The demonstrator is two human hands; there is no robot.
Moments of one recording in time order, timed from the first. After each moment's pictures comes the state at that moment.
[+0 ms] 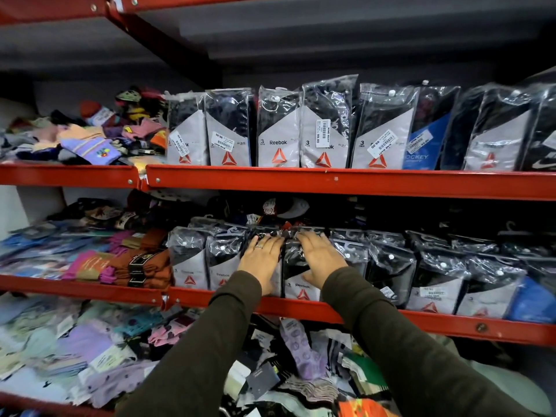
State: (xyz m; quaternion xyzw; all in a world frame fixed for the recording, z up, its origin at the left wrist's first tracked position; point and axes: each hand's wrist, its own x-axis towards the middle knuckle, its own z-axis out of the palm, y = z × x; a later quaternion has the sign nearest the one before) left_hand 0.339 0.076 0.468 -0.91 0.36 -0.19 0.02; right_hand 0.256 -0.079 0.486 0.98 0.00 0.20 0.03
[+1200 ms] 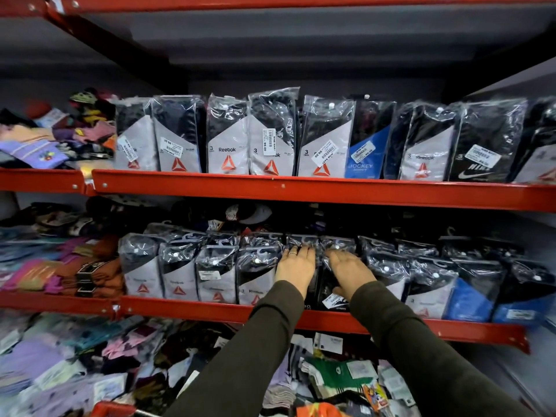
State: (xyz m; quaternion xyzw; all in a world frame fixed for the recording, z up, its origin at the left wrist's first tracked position) left_hand 0.249 -0.082 0.475 -0.90 0.38 -0.21 -0.03; right_hand 0.180 -0.213 0.476 0.98 -0.09 0.15 0.09
